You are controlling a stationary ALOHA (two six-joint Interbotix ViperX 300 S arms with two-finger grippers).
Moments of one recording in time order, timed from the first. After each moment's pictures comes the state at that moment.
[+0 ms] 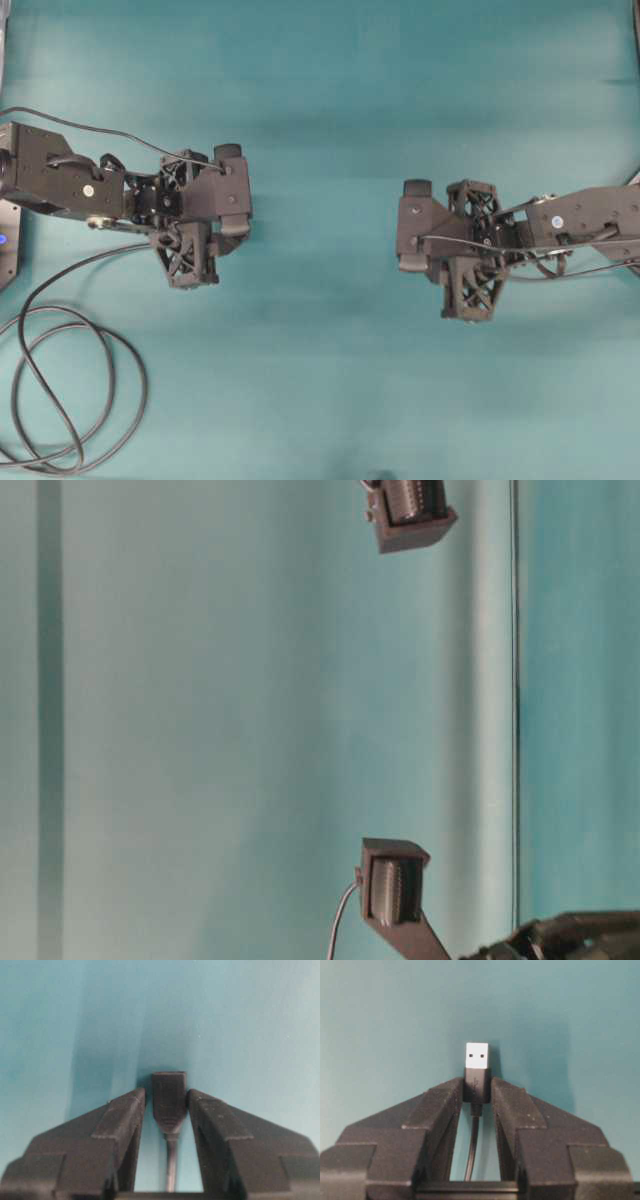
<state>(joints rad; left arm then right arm) -0.01 0.06 0.83 0.02 0.19 -0.10 0.13 -0.01 0.86 -0.07 0.25 0.30</state>
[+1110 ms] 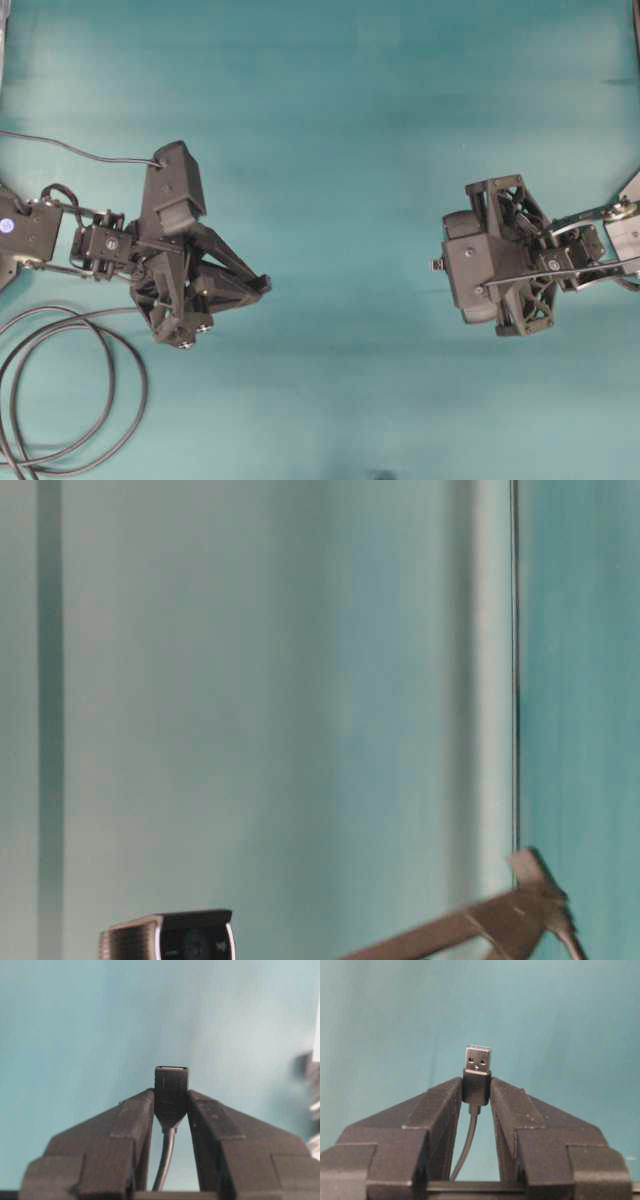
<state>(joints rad) -0.19 -0.21 0.83 -0.01 0.00 -0.63 0.26 -0.29 0.83 -0.38 0.50 0.31</state>
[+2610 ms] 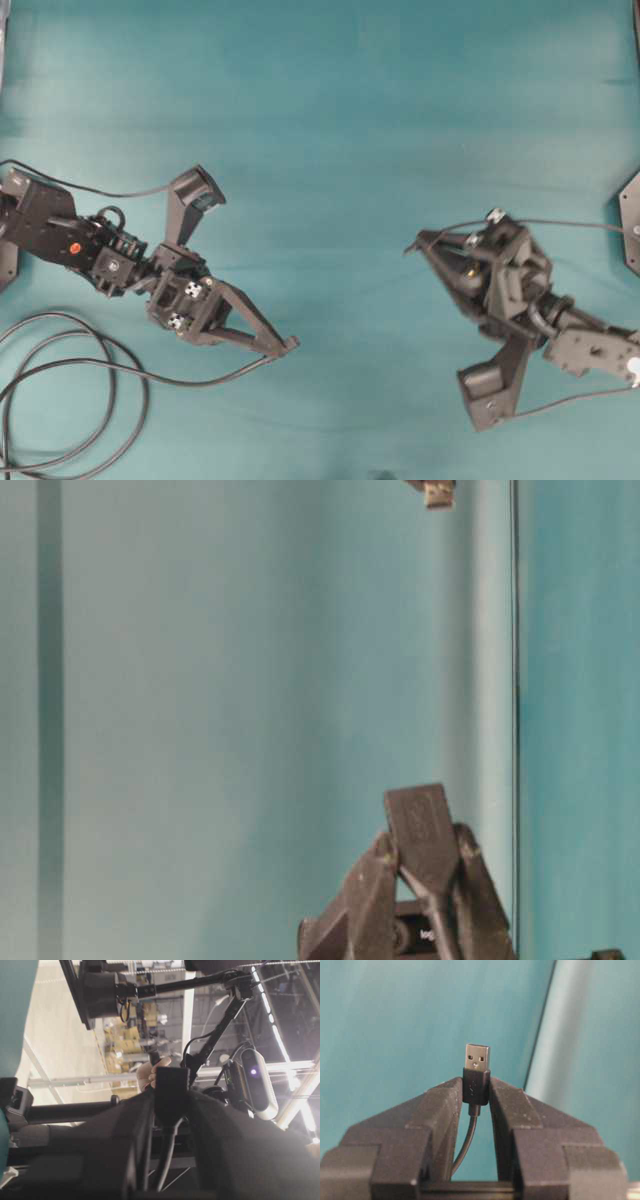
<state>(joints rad) -0.14 0.14 0.92 0.42 -1.20 -1.69 0.62 -0.12 0.75 -1.31 1.02 0.71</state>
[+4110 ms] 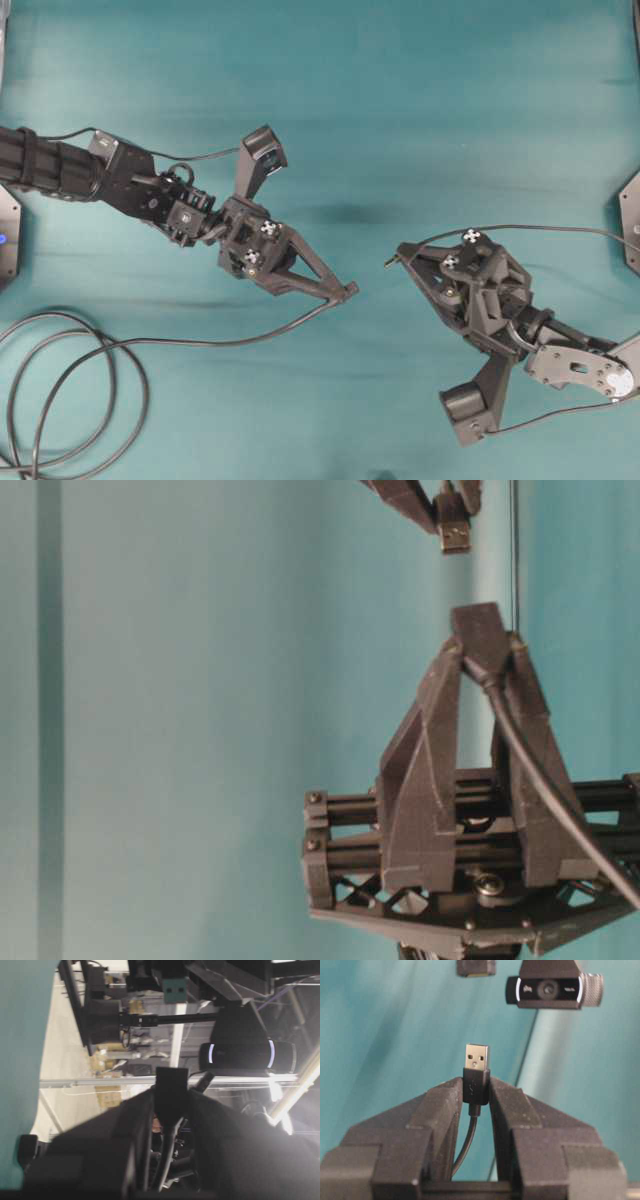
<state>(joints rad) 0.07 0.37 0.71 0.63 -1.27 -1.83 0.61 -0.06 0.71 -1.36 1.00 0.67</state>
